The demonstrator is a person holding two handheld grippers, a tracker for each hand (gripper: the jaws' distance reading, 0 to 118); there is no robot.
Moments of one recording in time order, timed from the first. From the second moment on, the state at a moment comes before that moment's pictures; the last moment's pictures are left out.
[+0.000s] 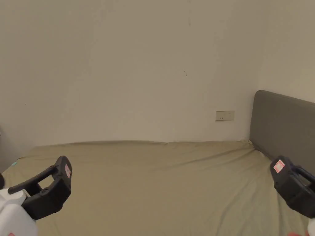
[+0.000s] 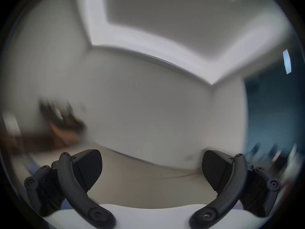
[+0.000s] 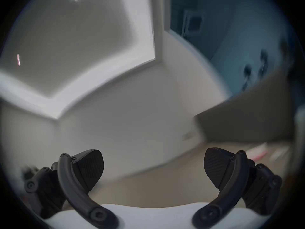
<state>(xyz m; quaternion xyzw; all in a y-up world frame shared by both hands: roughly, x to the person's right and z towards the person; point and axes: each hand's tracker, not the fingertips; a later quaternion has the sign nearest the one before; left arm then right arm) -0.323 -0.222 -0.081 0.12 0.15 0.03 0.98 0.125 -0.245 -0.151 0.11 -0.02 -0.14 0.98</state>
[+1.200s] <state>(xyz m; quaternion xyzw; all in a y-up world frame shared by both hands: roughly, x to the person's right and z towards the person) -0.324 -0.274 -0.083 0.07 0.04 0.09 0.99 0.108 -0.286 -0.146 0.14 0.12 -0.04 0.98</state>
